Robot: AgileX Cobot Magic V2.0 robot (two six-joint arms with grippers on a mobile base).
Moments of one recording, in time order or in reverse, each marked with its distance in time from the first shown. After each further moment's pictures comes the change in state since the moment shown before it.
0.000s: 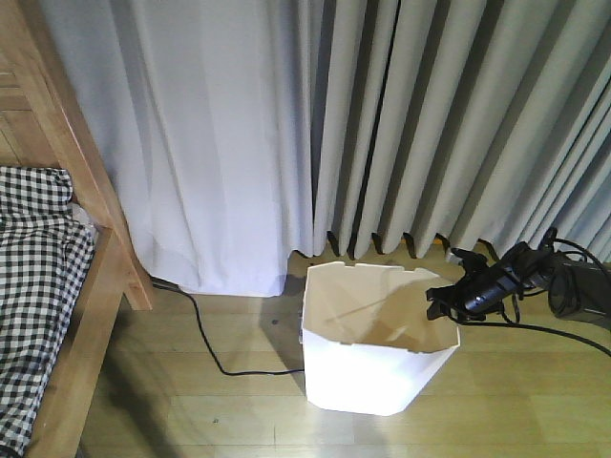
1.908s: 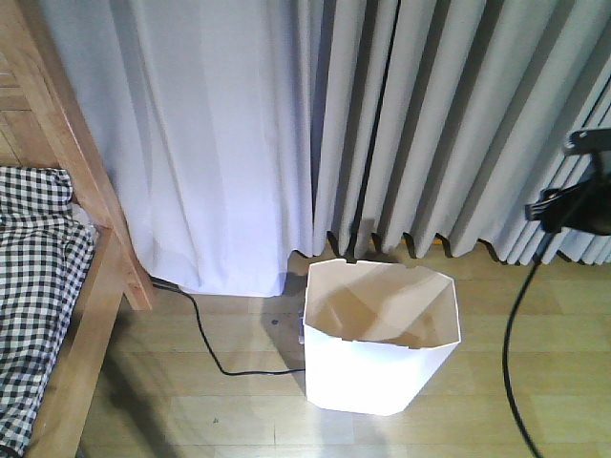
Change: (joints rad) left arm 0.000 0.000 0.000 0.000 0.000 0.000; right arm -0.001 -1.539 1.408 -0.042 -0.705 -0.103
